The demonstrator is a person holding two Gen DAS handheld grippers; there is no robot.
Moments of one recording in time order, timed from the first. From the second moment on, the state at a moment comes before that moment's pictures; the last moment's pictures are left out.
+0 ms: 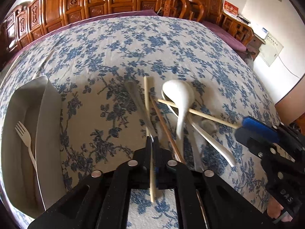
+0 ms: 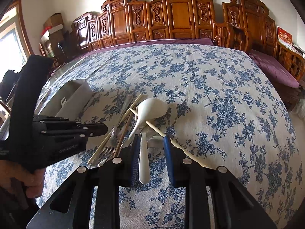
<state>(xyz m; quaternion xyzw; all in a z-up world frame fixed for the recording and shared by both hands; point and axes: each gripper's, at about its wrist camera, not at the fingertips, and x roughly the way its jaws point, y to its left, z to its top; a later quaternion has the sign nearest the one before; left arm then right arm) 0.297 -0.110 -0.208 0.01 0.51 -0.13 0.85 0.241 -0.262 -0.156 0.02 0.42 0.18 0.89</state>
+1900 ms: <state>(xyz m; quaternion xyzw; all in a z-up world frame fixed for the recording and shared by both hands) 0.247 -0.081 -0.172 0.01 0.45 -0.13 0.88 0.215 -0.226 -0.167 0.02 0.45 0.22 0.87</state>
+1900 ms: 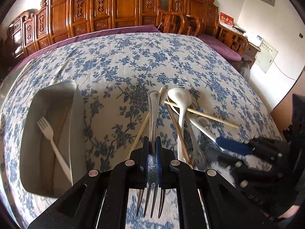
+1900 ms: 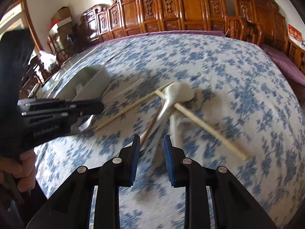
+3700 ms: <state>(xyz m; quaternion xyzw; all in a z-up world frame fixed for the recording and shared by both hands) 0.249 0.046 -0.137 -0.01 0.43 -0.03 0.90 0.183 -0.173 -0.122 0.01 0.43 0.25 0.87</state>
